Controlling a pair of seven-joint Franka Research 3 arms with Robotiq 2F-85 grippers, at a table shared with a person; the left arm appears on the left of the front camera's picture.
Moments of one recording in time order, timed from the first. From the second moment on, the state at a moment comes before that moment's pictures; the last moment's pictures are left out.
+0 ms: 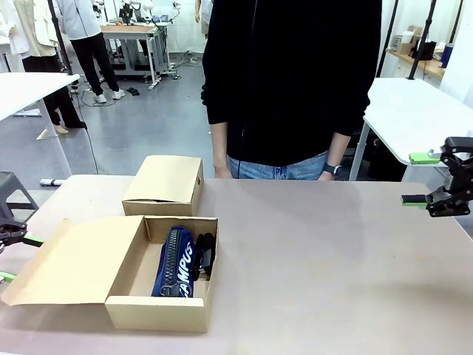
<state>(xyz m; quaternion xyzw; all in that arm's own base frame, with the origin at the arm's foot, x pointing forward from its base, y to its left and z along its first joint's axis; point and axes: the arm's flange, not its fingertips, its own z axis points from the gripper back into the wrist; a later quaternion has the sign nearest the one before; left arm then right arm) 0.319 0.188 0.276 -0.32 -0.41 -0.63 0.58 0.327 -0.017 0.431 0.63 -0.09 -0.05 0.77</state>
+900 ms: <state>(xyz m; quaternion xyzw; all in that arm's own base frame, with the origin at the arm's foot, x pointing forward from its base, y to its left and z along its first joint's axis) 0.339 0.201 0.258 -0.28 -0.43 -0.65 0.56 0.327 -0.017 0.431 0.63 -0.09 -0.05 0.77</state>
